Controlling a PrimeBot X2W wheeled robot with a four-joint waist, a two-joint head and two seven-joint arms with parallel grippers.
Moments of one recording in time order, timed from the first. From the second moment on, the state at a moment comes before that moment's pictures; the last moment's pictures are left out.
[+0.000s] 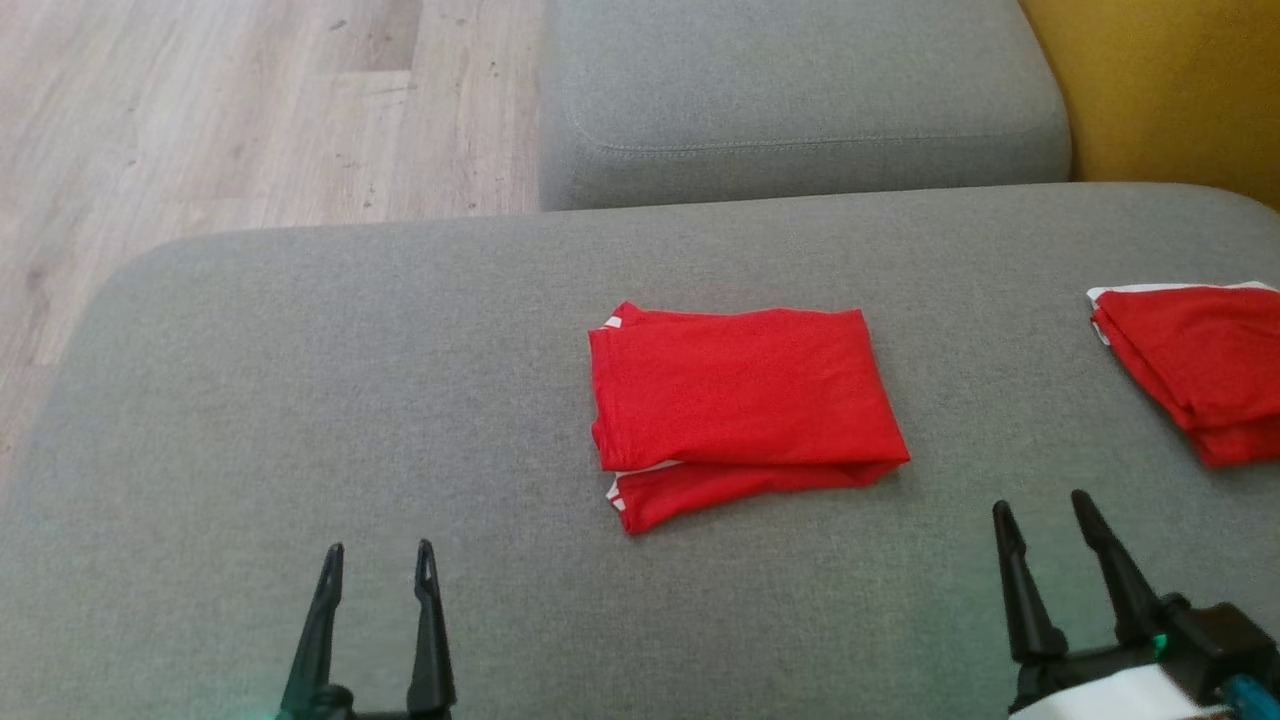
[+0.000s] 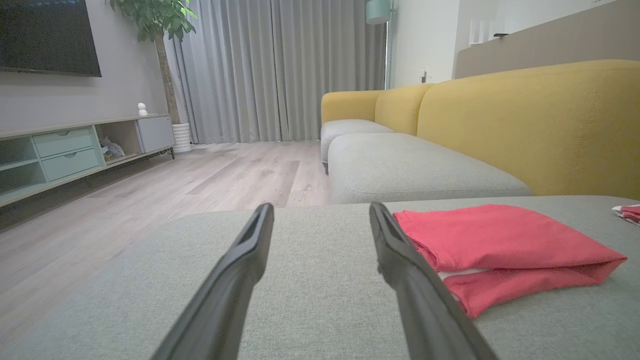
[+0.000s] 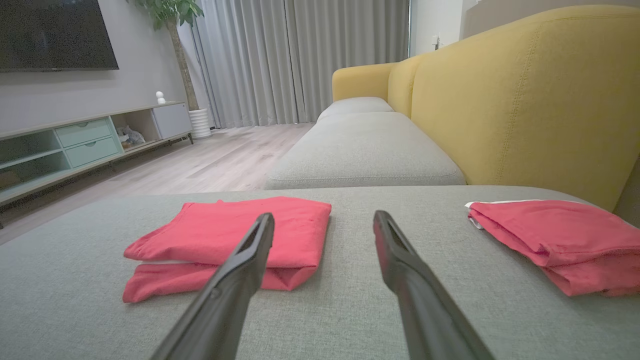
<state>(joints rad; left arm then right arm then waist) 0.24 0.06 -0.22 -0.01 -0.07 0.18 -0.26 0.19 -0.15 0.08 0.10 0.21 0.12 -0.25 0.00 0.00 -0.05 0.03</state>
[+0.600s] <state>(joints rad) 0.24 0.06 -0.20 0.00 -0.07 0.17 -0.26 0.20 -0.14 0.11 0.11 0.17 0.12 -0.25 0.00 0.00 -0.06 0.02</state>
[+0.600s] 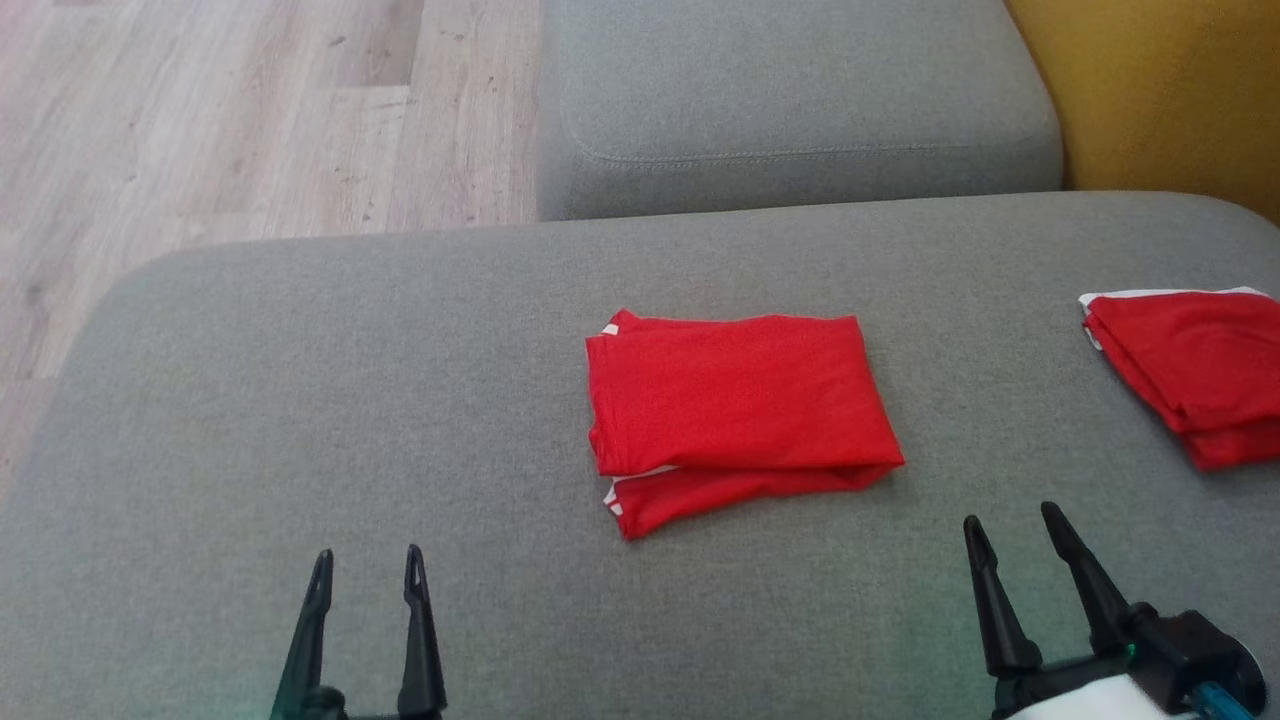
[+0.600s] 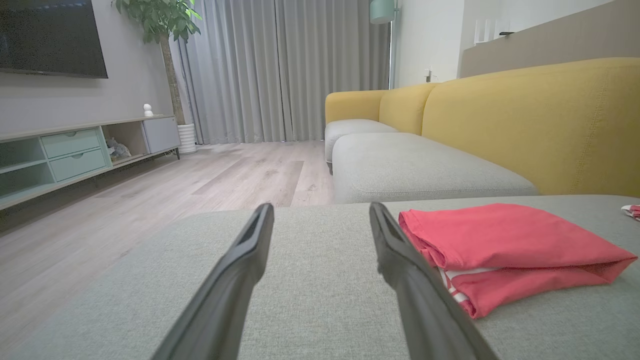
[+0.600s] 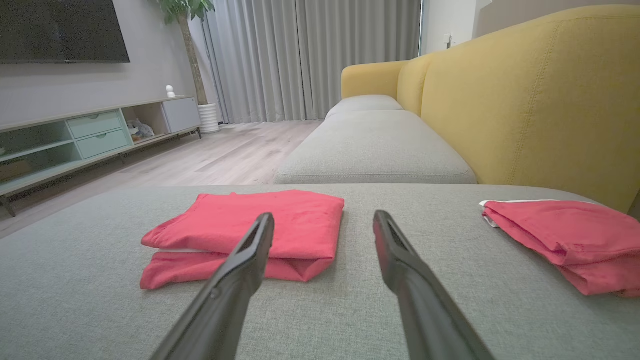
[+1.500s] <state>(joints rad) 0.25 0.06 -0.20 0.01 -0.08 0.17 -0.26 0.18 -0.13 0.08 0.16 0.14 0.12 -0.25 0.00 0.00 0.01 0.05</state>
